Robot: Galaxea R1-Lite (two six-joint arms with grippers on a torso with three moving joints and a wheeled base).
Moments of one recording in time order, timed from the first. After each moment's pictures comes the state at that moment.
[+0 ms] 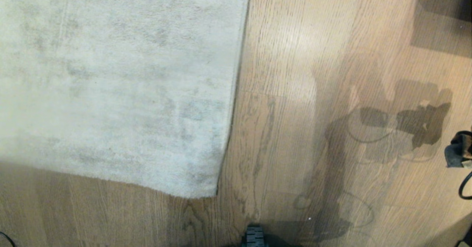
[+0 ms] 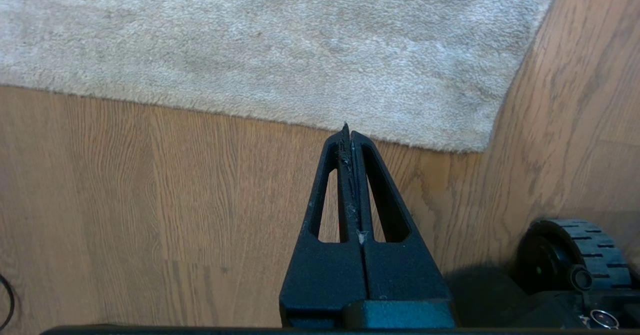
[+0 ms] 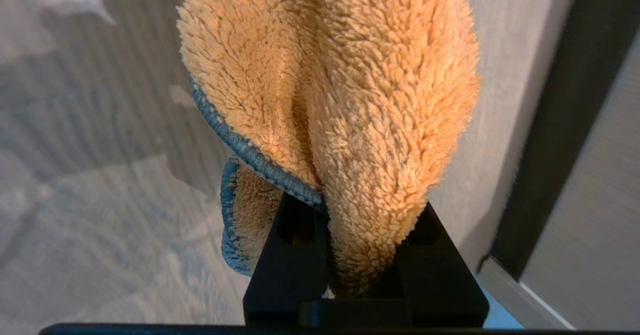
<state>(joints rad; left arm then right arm) -0.01 0.00 -0.01 0.01 0.00 0.00 -0.58 1.66 -0.54 -0.86 0.03 0.10</state>
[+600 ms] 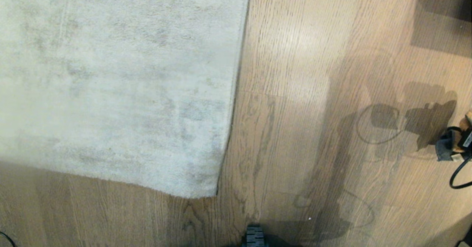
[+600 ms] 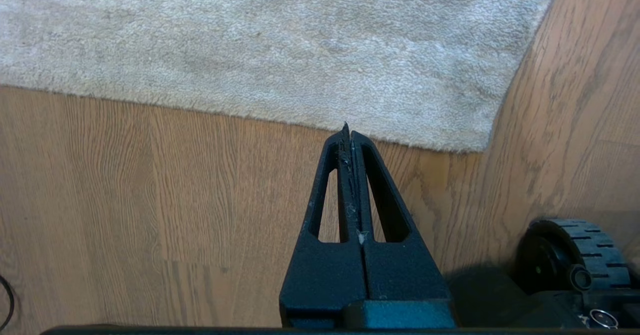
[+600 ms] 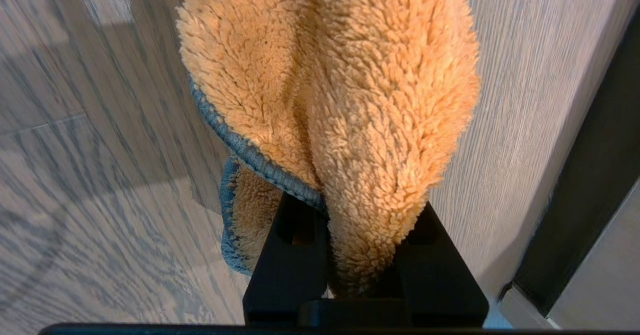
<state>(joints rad) -0.01 0.00 -0.01 0.01 0.00 0.00 -0.58 1.78 -0.63 -0.90 0.09 0.10</state>
